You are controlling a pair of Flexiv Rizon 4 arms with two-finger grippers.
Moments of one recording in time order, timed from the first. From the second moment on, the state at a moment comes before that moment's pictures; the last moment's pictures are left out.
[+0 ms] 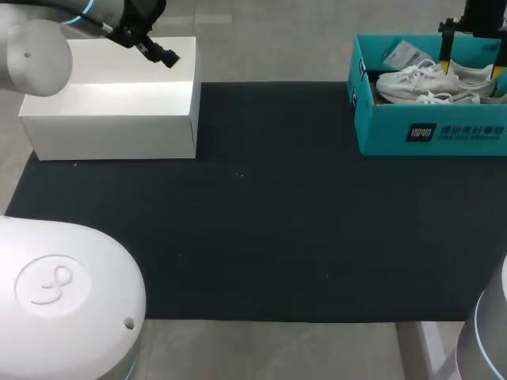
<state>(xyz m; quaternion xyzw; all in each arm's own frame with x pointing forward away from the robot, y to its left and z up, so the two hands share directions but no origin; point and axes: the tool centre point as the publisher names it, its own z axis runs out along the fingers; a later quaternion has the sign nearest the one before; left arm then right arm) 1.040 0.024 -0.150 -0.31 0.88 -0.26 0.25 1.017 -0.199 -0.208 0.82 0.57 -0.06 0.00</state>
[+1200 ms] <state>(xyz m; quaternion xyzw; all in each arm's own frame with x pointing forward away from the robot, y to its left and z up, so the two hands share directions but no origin) 0.995 0.062 -0.177 -0.77 0.63 -0.03 -0.05 0.966 -0.195 -0.216 0.82 0.56 -0.02 0.05</state>
